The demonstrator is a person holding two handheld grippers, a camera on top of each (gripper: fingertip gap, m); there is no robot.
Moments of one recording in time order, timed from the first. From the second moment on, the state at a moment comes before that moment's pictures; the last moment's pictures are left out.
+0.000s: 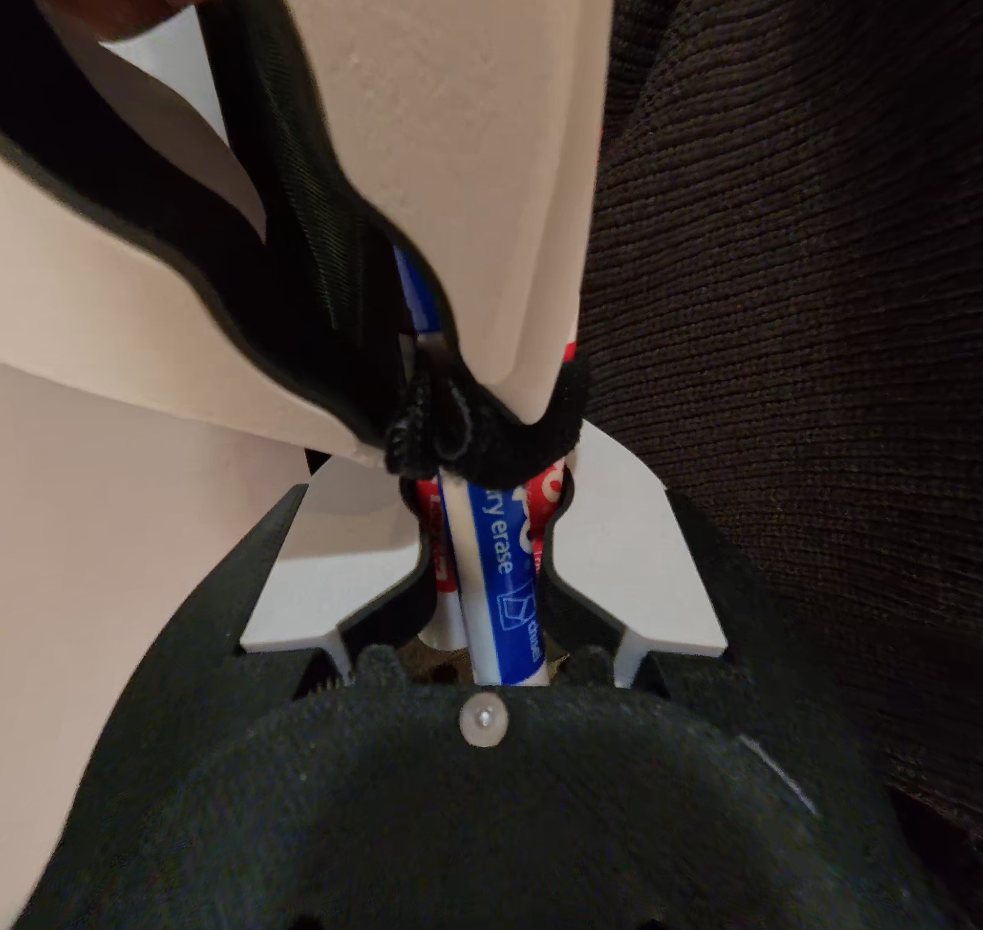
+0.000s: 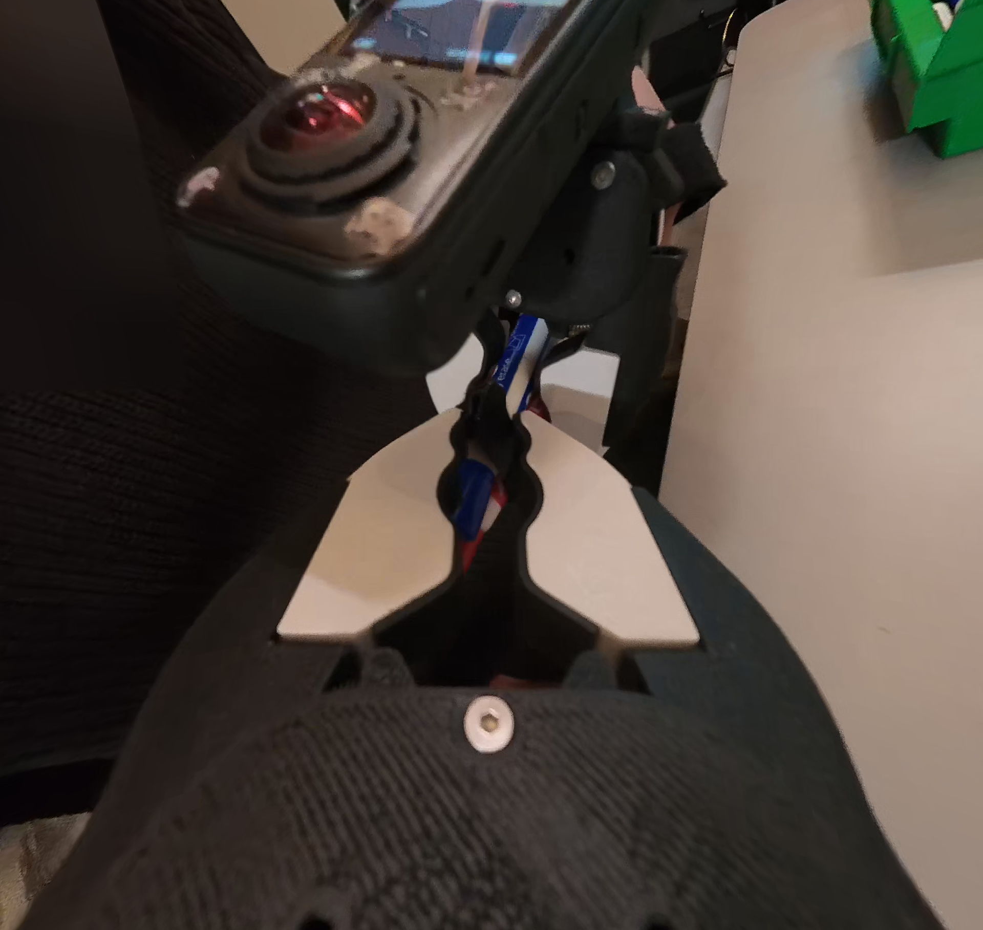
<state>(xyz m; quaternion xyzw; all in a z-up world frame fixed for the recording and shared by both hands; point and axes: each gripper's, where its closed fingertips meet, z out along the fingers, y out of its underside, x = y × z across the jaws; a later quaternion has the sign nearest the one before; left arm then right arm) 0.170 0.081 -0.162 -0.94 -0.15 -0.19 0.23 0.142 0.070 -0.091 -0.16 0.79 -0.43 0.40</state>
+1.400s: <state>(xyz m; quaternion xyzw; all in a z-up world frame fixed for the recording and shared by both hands) 0.154 0.053 -0.176 -0.95 -0.20 -0.15 0.19 0.127 0.048 -0.105 -0.13 0.83 -0.45 0.29</state>
